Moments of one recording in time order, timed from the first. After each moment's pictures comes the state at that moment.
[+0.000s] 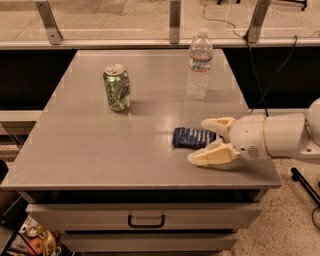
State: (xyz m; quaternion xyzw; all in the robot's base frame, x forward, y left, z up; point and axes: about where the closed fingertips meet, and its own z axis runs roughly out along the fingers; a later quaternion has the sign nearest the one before) arm 0.490 -0.113 0.817 -0.49 0.72 0.25 0.43
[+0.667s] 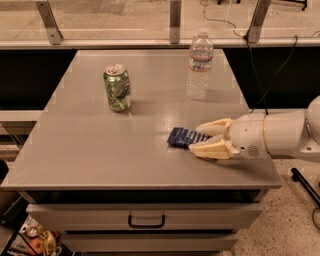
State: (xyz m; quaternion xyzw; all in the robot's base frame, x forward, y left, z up) arm 0.490 -0.113 0.823 -0.49 0.72 0.25 0.43
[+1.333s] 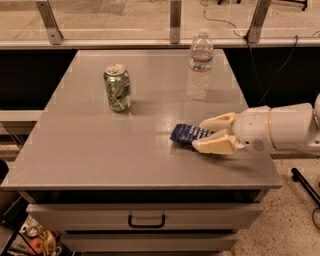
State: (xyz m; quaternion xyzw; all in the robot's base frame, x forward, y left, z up) arm 0.491 -0.116 0.843 -0.49 0.72 0.23 0.43
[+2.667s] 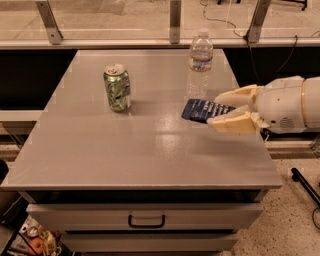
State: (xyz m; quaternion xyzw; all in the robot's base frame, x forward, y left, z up) arm 0.486 -0.139 0.921 -0.52 0.69 0.17 0.47
